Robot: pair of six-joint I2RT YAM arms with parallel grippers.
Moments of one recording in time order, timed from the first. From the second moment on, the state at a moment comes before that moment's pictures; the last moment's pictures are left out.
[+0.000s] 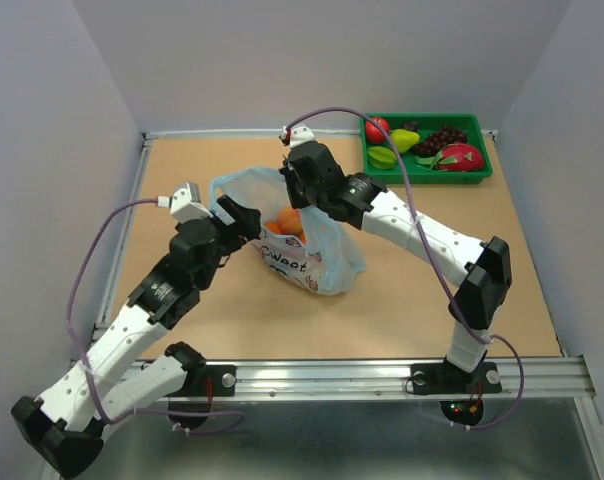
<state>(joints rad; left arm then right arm) -0.60 0.76 0.83 -0.34 -0.41 -0.78 0.88 1.82 1.81 -0.53 0.35 0.25</state>
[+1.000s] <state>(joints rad) -0.73 1.07 0.62 -0.08 -0.74 -1.16 0.86 1.73 1.63 -0.43 0.33 0.26</state>
